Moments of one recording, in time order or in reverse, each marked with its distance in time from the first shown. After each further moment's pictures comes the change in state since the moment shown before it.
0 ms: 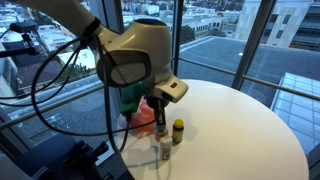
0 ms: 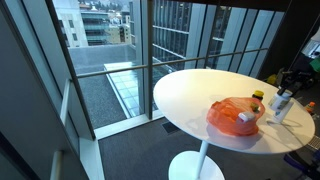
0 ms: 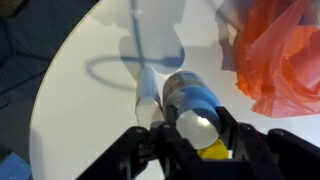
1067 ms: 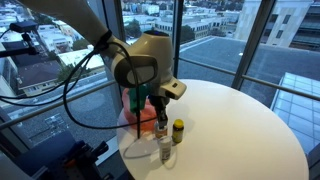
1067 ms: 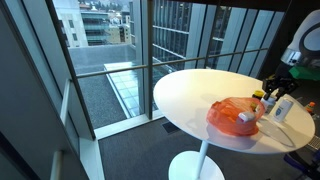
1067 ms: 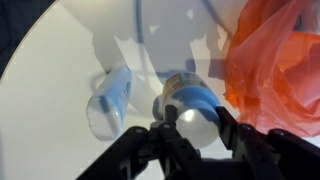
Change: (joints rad) arm 0.087 0.157 0.001 0.091 -0.018 0.024 0.016
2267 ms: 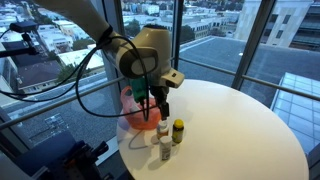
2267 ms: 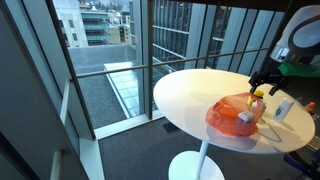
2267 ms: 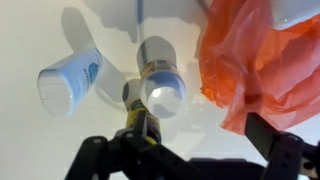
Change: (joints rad) arm 0.071 0.031 0.004 0.070 0.012 -0.012 -0.004
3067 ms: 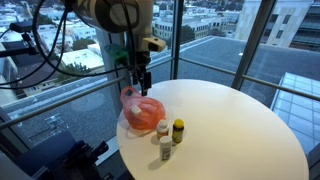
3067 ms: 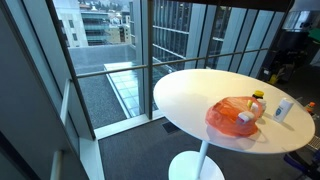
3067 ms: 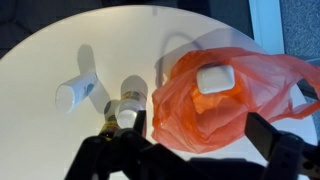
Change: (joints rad) arm 0.046 -0.271 0.087 0.041 -0.018 -0.443 -0.093
